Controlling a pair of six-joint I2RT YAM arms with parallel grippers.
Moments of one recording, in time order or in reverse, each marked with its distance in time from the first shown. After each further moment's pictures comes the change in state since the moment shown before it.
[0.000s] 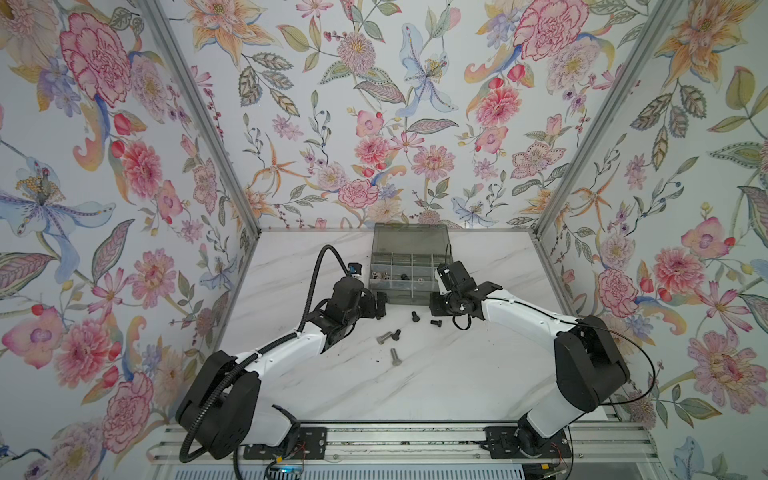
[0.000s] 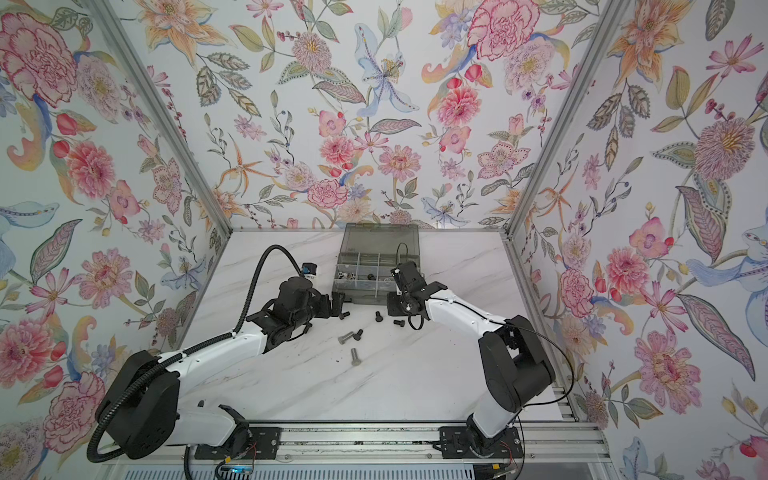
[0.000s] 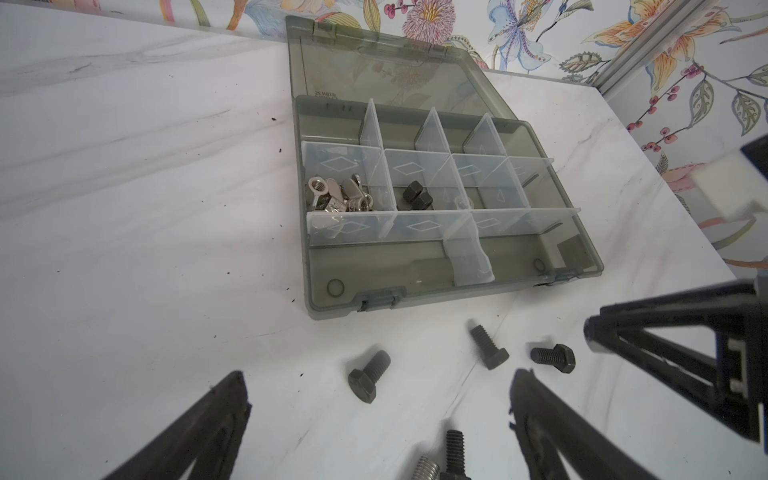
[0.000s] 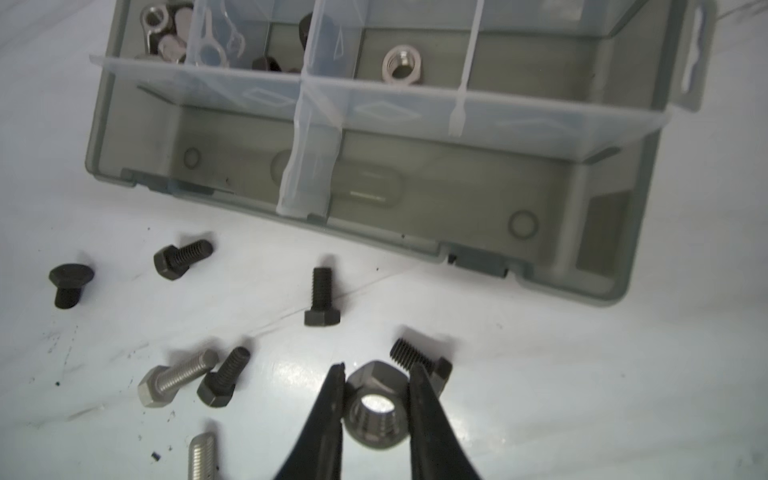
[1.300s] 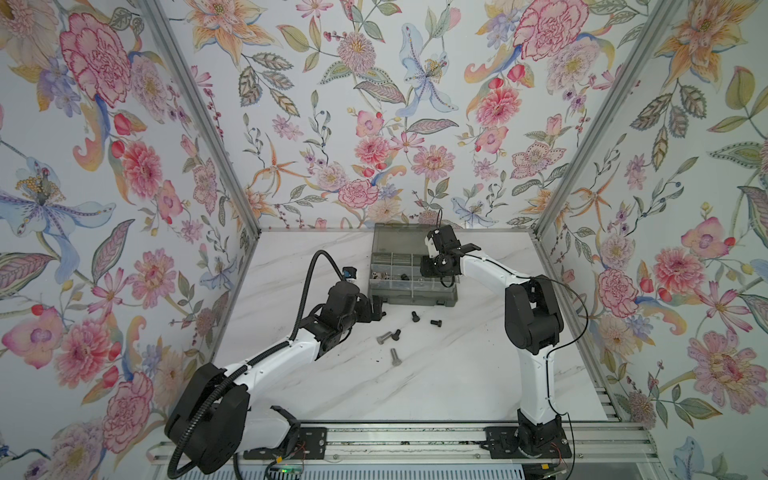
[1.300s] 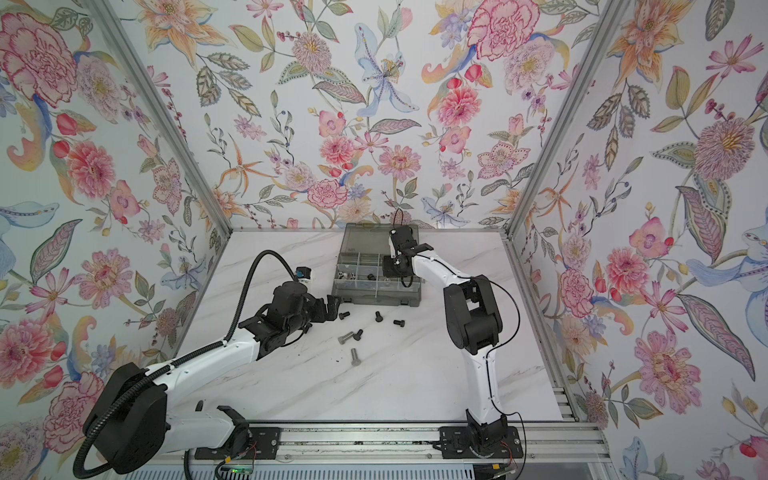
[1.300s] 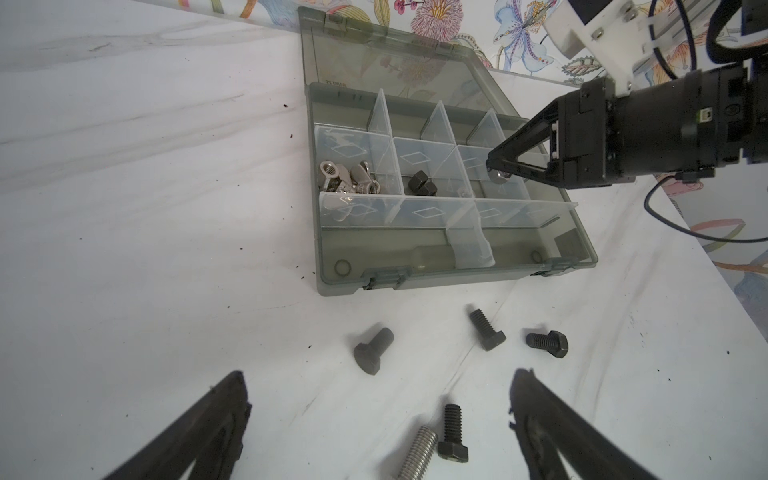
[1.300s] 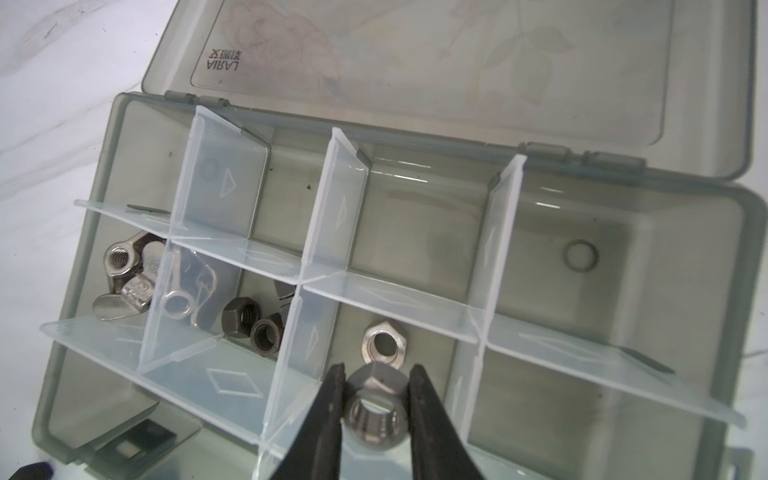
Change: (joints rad) left arm 0.000 -0.078 -0.048 -0.035 -0.004 -0.034; right arm -0.108 0.478 0.563 -0.073 -0.079 -0.116
